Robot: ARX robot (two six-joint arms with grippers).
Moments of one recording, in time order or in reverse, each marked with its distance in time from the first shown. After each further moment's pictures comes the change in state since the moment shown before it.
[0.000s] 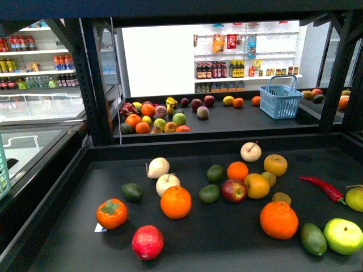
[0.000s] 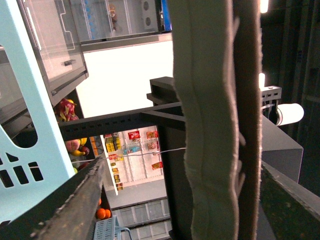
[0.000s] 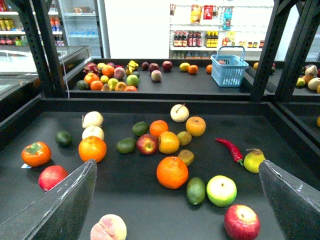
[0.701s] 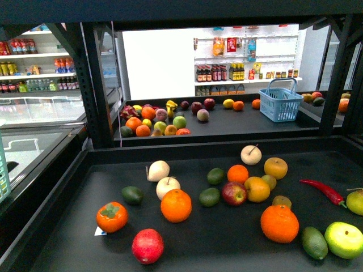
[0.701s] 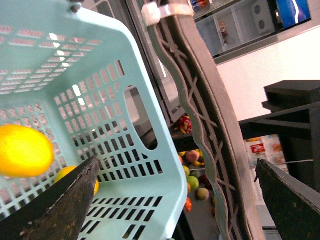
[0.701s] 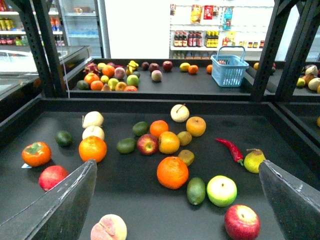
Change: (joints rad) left arm 0.036 -0.396 -0.124 -0.749 -0.163 0.563; right arm 0.000 0.000 0.000 0.000 0.000 0.000
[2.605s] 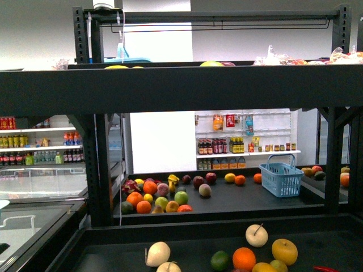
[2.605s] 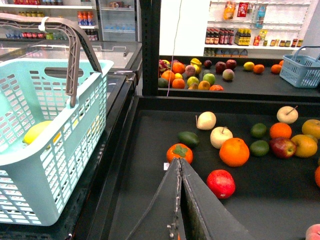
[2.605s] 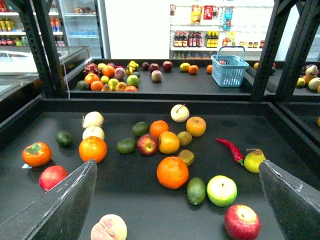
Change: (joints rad) left arm -0.600 -1.833 -1.168 -0.496 -0.254 0.975; right arm 0.000 0.000 0.000 0.000 0.000 0.000
